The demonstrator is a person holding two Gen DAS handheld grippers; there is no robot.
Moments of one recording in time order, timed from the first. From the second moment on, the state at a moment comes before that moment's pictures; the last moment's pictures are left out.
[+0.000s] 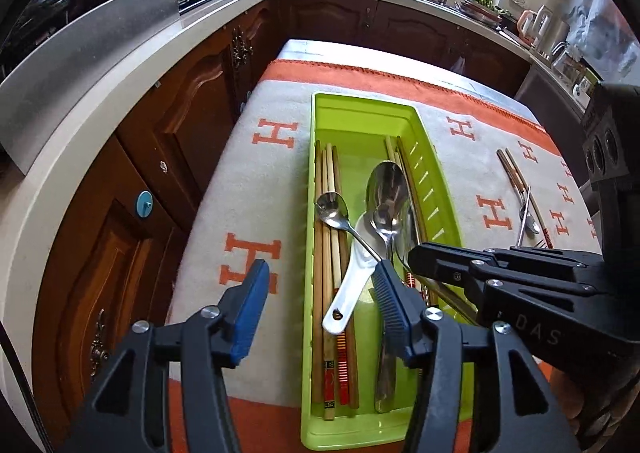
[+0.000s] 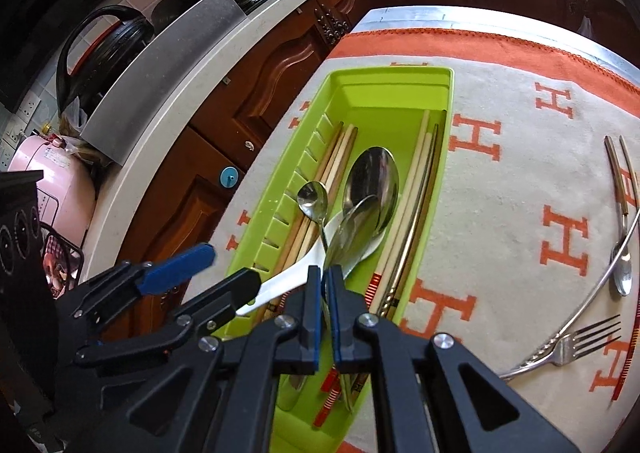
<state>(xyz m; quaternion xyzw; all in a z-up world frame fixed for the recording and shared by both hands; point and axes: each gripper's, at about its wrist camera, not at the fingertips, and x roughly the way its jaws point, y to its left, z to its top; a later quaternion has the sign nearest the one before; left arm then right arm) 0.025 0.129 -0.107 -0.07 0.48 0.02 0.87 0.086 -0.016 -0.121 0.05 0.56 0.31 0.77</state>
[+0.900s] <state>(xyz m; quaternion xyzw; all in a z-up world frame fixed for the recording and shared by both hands) 0.017 0.106 -0.099 -0.05 0.49 -0.01 0.87 0.060 -0.073 -0.103 0.05 0.54 0.25 0.80</state>
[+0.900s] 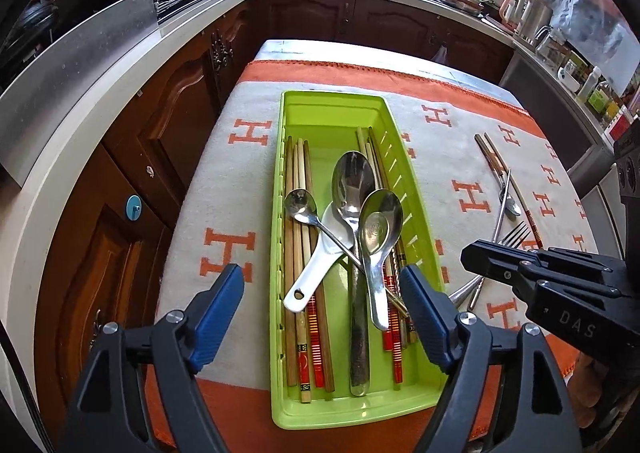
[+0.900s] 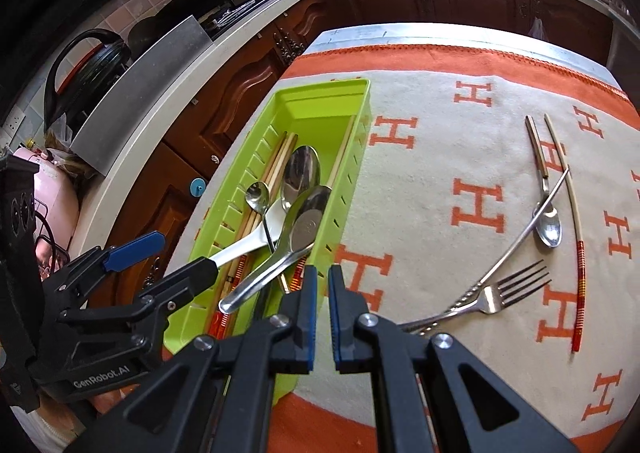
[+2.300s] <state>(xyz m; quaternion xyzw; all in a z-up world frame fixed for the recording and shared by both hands) 0.081 -0.017 -0.106 -0.02 0.53 -0.09 0.84 0.080 -0.229 -0.125 0.17 0.51 0.14 0.83</state>
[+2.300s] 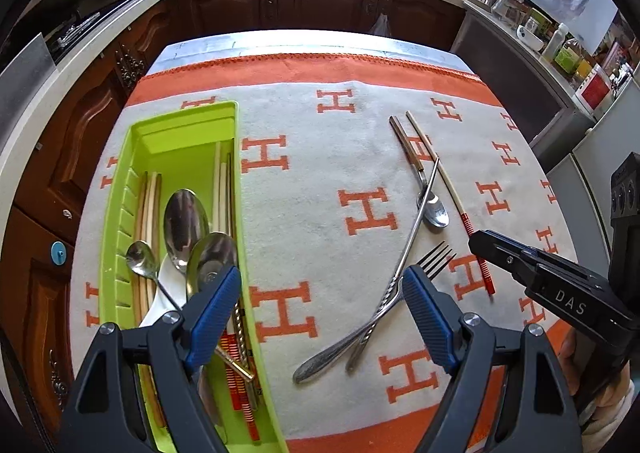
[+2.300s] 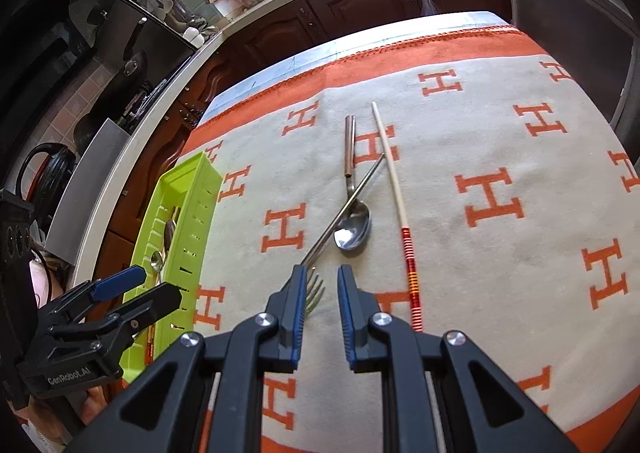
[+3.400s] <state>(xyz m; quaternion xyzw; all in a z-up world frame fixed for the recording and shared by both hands) 0.126 -0.105 -0.169 0.11 0.56 -0.17 0.80 0.099 -0.264 -0.151 0.17 0.51 0.10 0.83</state>
